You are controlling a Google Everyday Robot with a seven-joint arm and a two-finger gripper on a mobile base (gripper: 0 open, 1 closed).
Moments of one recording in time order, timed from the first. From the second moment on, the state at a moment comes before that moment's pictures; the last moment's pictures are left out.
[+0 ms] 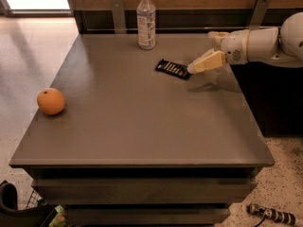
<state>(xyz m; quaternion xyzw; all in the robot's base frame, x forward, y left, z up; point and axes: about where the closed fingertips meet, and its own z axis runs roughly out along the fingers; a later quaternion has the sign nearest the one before) 0.698 -0.155 0.889 -0.44 0.69 0.26 0.51</state>
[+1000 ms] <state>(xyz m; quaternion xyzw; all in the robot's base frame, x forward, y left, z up) 0.723 -0.116 0.835 -0.45 0.71 0.27 0.48</state>
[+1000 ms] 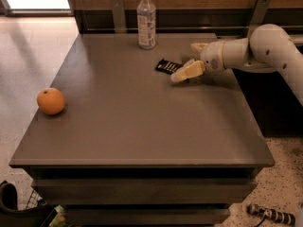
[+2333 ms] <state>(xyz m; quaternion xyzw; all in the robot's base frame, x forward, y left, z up) 0.718 -0.091 0.812 -0.44 0.70 0.29 0.48</state>
